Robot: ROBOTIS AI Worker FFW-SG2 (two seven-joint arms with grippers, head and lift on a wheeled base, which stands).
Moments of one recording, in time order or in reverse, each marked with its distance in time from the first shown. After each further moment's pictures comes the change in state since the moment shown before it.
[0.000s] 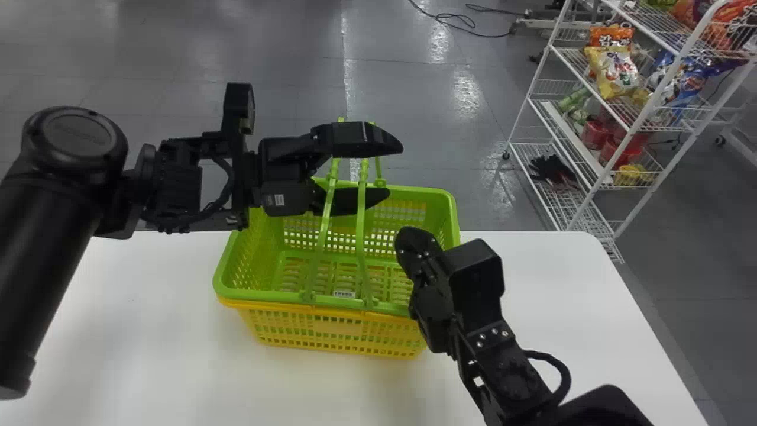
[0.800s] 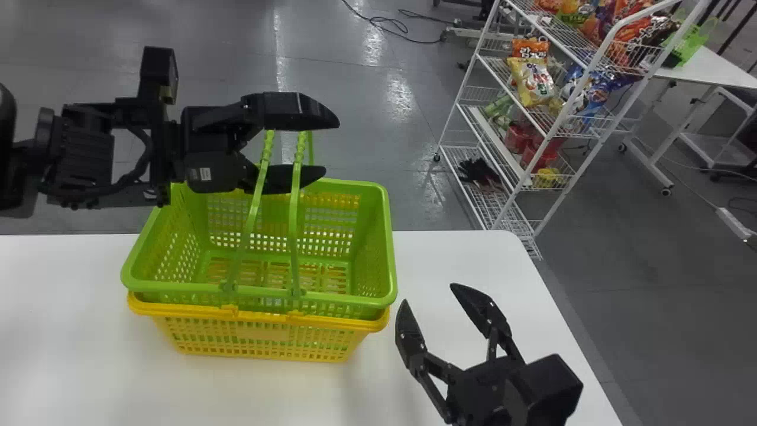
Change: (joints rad) left arm -0.062 -0.009 -0.001 0.019 0.050 0.010 0.058; right arm 0.386 -0.052 -0.242 -0.061 -0.115 -0.393 0.031
